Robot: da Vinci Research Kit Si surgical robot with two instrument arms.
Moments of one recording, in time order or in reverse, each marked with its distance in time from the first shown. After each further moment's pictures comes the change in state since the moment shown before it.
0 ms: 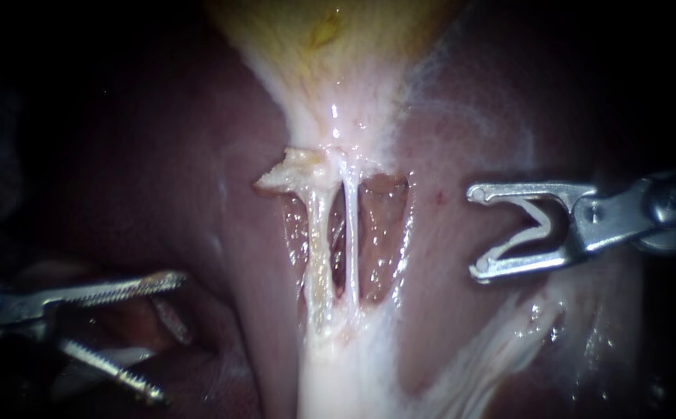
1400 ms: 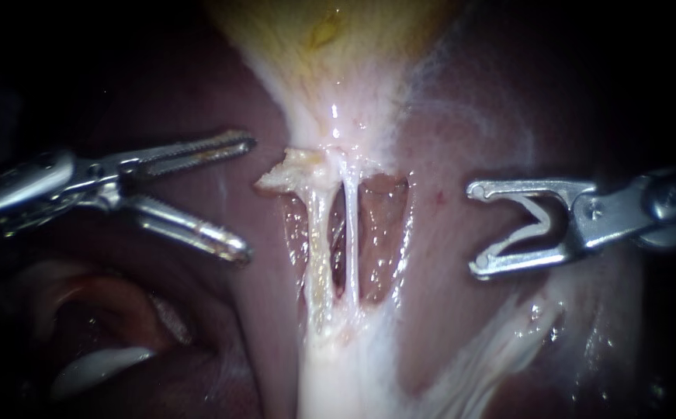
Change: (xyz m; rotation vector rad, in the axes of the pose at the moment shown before) right arm 0.000 0.000 0.000 -0.001 -0.001 0.001; left arm -0.006 0.015 0.007 -0.137 -0.026 -0.072
